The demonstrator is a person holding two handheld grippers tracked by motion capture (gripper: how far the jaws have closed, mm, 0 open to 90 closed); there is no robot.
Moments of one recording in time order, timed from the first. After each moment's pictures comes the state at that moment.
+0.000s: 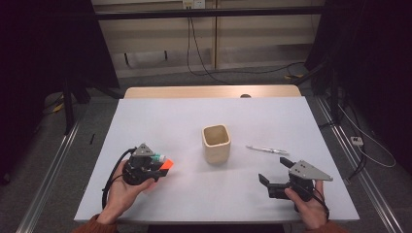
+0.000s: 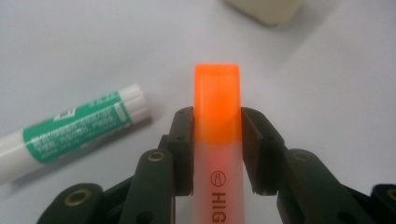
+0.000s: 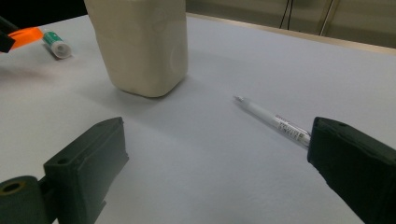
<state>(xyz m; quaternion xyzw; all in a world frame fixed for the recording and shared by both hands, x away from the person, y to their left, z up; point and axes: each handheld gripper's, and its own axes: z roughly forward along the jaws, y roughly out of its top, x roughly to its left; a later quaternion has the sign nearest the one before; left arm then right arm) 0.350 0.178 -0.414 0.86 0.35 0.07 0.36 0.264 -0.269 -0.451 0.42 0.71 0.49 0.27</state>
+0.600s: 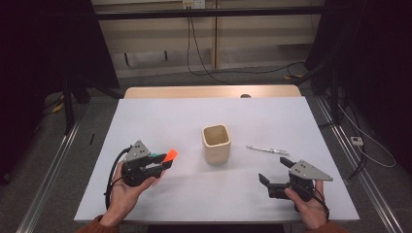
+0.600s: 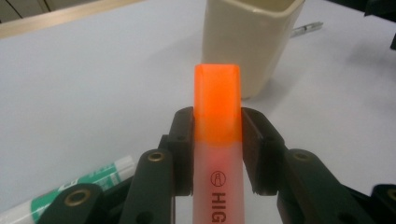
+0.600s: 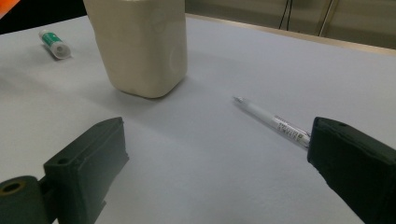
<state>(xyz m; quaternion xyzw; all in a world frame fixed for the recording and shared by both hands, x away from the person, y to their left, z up) 0.338 0.173 -0.398 0.82 0.32 0.13 0.47 0.264 -0.270 -0.451 0.42 0.71 0.49 0.27</state>
